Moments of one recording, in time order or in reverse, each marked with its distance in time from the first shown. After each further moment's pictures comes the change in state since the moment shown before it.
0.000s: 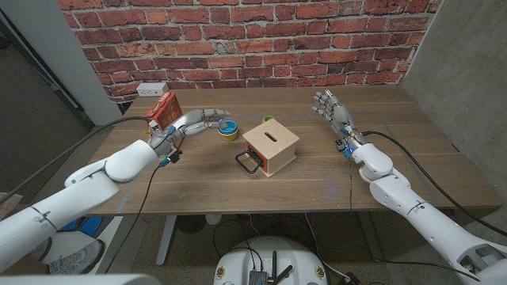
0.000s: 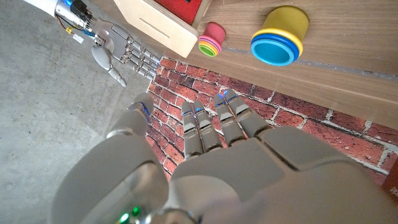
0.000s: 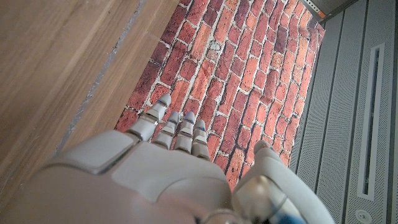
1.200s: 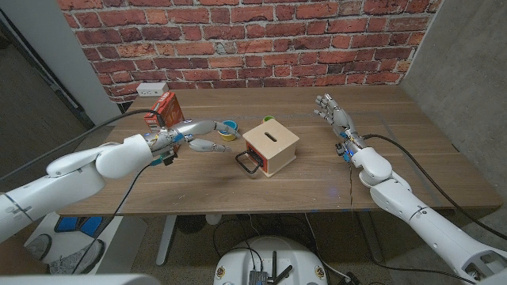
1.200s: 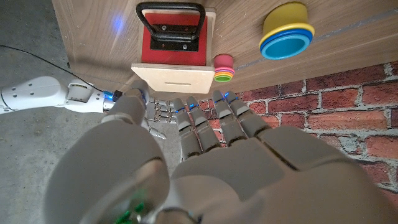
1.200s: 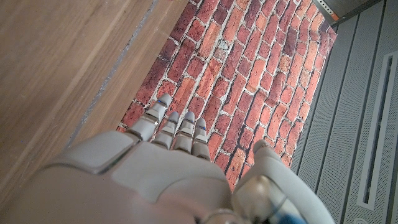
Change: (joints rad) left arm 0.044 0.115 -0.072 -0.099 0.357 -0.032 -0.089; left_hand 0.224 -0.084 -0.053 -0.014 0.005 0.118 -0.082 0.010 0.007 0.132 -0.064 -0.016 0.002 0.080 0.001 -0.005 0.002 -0.032 0.001 0.003 0.000; right arm -0.034 -0.010 0.001 -0.039 -0.063 -0.019 -0.083; right_hand 0.000 0.000 0.012 -0.003 0.000 0.011 -0.011 0.004 0.000 0.000 0.000 0.000 0.000 0.000 0.000 0.000 -0.017 0.000 0.000 0.000 0.000
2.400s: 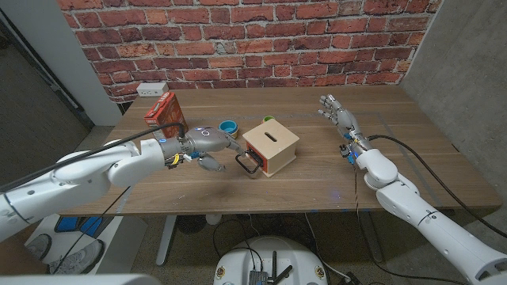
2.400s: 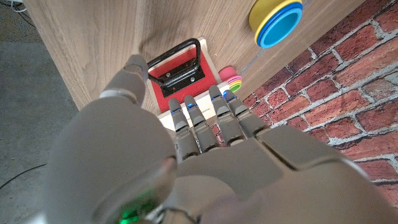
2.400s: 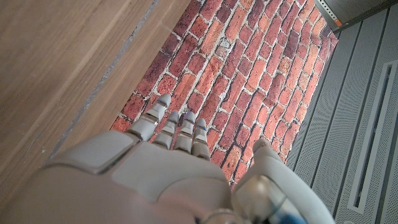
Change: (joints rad) left arm 0.035 0.053 0.013 -0.182 0.480 0.103 -0.027; left_hand 0.239 -0.052 -0.166 0.020 0.000 -0.002 -0.034 -0.010 0.000 0.002 -0.005 -0.015 -0.002 0.052 -0.001 0.000 0.000 0.001 0.000 0.000 0.002; right arm -0.053 -0.043 0.027 -0.071 -0.036 -0.015 -0.046; right_hand 0.004 -0.004 0.005 0.003 0.000 0.000 0.000 0.000 0.000 0.000 0.000 0.000 0.000 0.000 0.000 0.004 -0.011 0.000 0.000 0.000 0.000
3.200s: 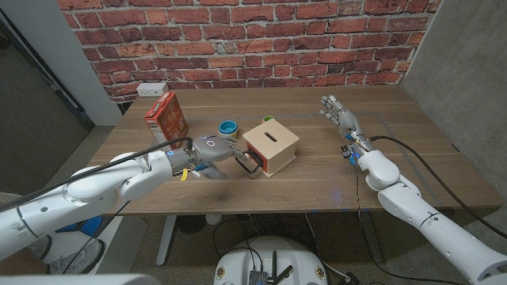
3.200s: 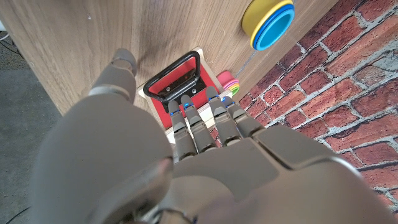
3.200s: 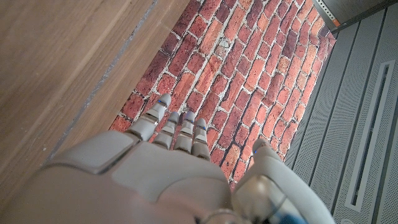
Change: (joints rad) left arm 0.006 -0.029 0.071 -0.019 0.189 0.075 0.023; left_hand 0.028 -0.010 -0.067 0.015 -0.005 -0.050 0.072 -0.012 -0.003 0.015 0.007 0.000 0.000 -0.010 -0.002 0.000 -0.003 -0.092 0.000 -0.007 -0.002; right arm -0.007 -0.001 0.006 0.007 0.001 0.017 0.006; right_hand 0.000 0.000 0.004 -0.004 0.000 0.000 0.000 0.000 0.000 0.000 0.000 0.000 0.000 0.000 0.000 0.000 -0.005 0.000 0.000 0.000 0.000
